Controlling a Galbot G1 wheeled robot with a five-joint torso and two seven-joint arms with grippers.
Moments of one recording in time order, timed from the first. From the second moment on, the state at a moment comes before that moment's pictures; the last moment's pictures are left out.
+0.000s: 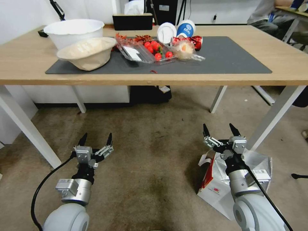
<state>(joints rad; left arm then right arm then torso) 1.68 -1.33 -0.55 -2.21 -0.25 -0.02 -0.09 -1.60 1.42 0.59 2.25 0.18 -0.05 -0.01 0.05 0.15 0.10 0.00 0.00</state>
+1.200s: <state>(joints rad) 1.68 -1.33 -0.55 -2.20 -0.25 -0.04 -0.09 -1.61 1.43 0.59 2.26 0.18 -0.05 -0.01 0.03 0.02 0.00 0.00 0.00</state>
